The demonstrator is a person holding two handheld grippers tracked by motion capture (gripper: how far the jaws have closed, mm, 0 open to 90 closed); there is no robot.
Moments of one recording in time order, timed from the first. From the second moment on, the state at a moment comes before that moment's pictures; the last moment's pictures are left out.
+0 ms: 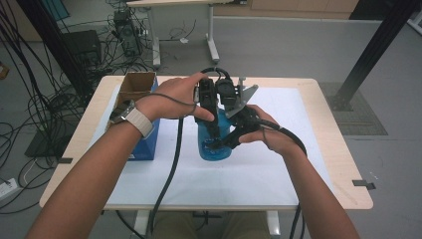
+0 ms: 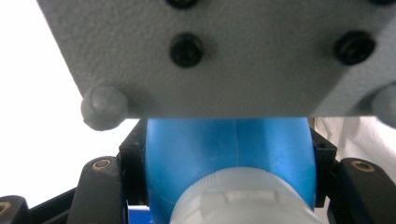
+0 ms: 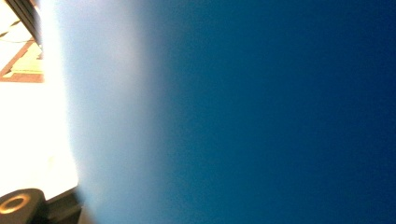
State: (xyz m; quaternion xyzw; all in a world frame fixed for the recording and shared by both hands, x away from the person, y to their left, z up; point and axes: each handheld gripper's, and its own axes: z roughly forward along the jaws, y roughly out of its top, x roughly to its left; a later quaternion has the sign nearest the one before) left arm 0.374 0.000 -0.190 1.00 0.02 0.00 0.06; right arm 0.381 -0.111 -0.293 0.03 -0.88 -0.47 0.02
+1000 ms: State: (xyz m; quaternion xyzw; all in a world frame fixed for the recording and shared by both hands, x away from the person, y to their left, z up) left arm 0.373 0.000 -0.188 1.00 0.02 0.01 0.06; right arm 0.381 -0.111 -0.292 0.03 -0.88 -0.47 0.01
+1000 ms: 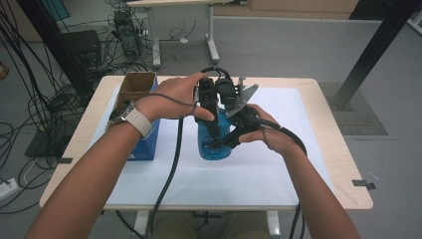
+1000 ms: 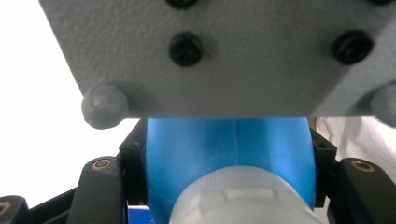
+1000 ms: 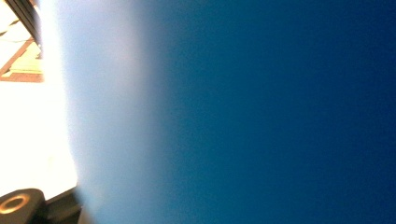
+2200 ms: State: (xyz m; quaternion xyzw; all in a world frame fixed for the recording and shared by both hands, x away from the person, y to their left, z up) left arm 0.374 0.014 -0.180 1.00 0.06 0.02 0.05; right arm 0.372 -0.184 -0.271 -0.09 -0.88 -0.46 -0.02
